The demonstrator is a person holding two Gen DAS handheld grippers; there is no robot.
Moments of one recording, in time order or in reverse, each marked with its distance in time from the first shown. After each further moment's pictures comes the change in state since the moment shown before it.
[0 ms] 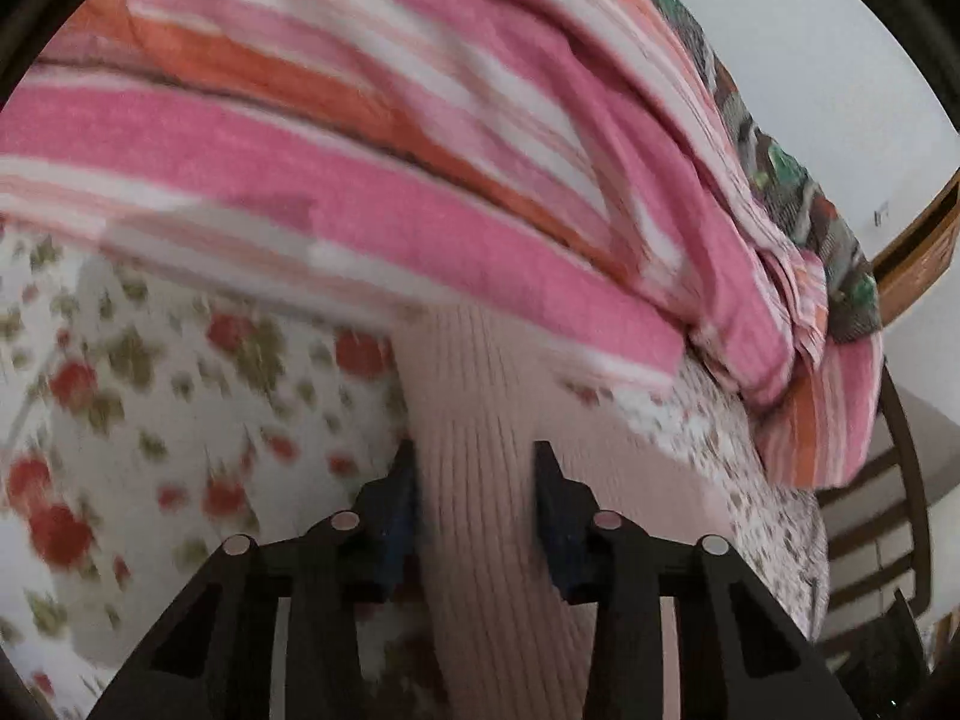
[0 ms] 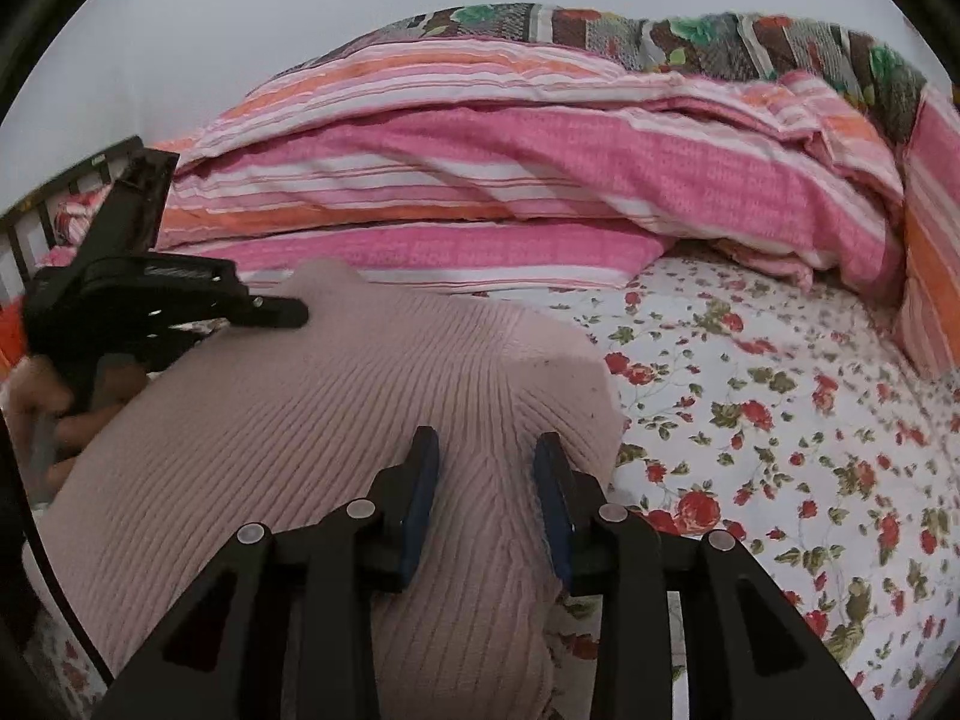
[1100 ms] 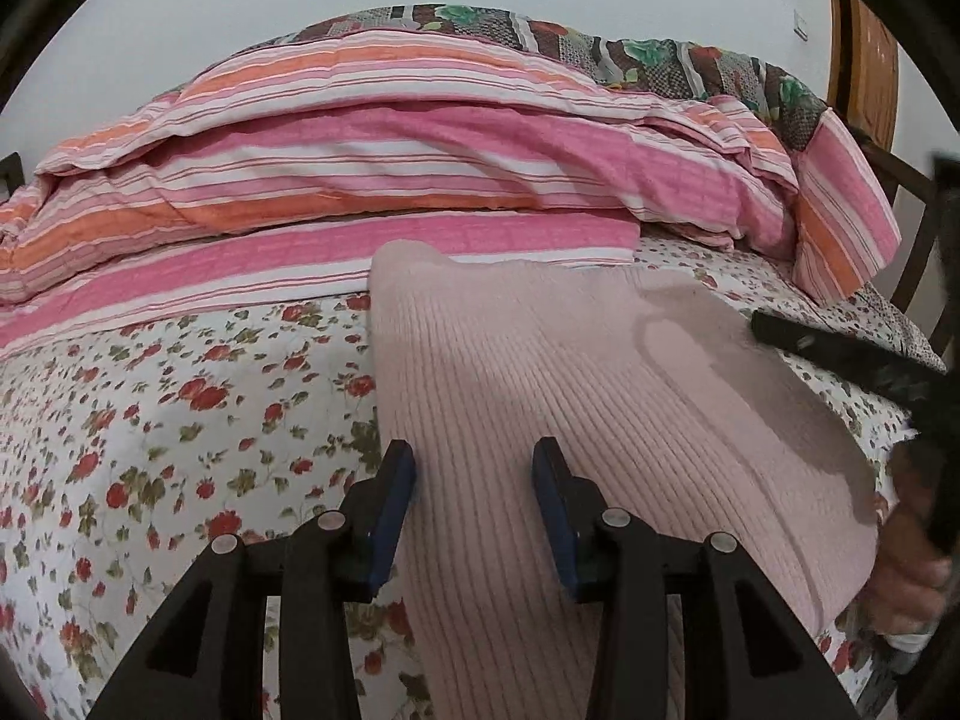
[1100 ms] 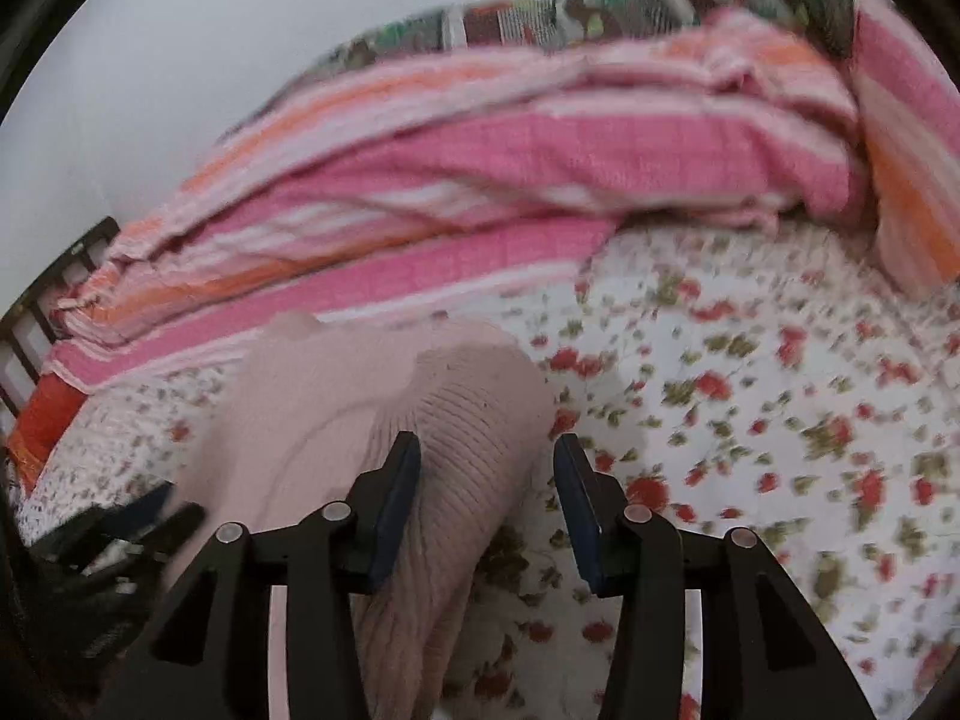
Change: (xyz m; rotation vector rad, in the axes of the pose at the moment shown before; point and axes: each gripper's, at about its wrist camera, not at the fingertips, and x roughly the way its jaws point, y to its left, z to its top) left arm -0.084 -0.077 -0.121 0.446 -0.148 0.281; right arm -0.041 -0.029 0.017 0.149 -0.022 0.023
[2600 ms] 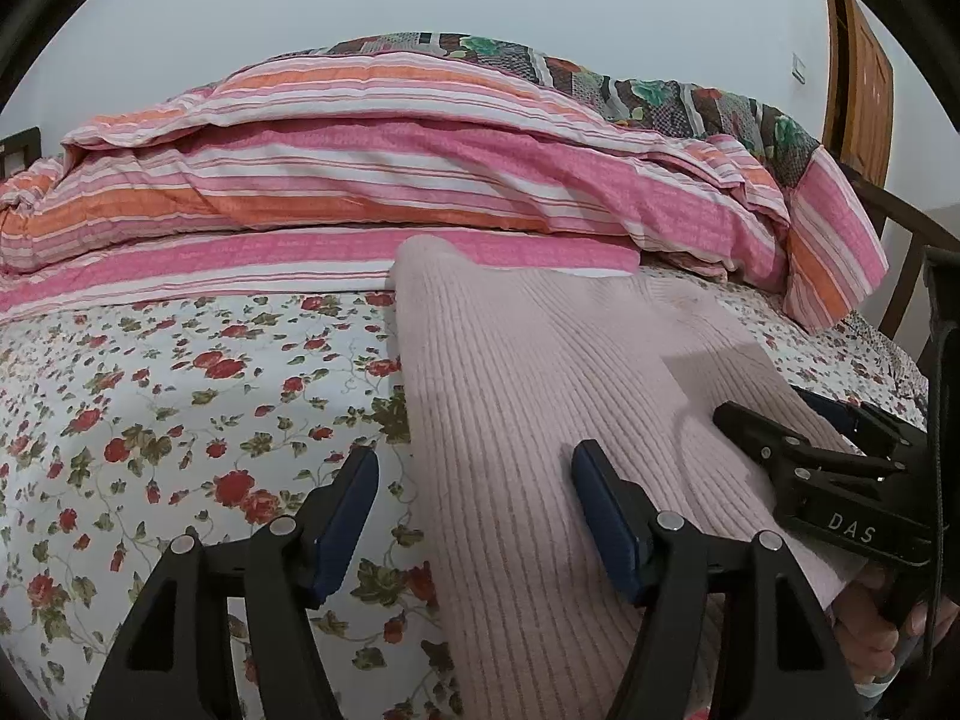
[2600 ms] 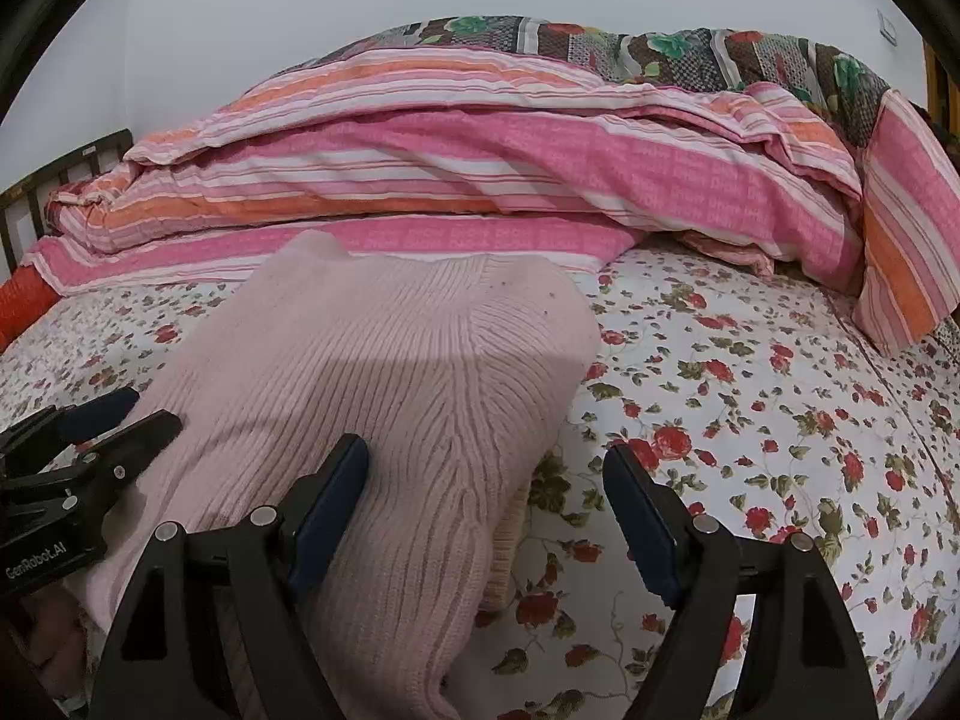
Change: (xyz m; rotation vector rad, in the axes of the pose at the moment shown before) left arm -0.011 0.019 -0.029 -0.059 -0.104 -0.033; right arm 0.012 0.035 -0.052 -0.181 -0.015 -0.108
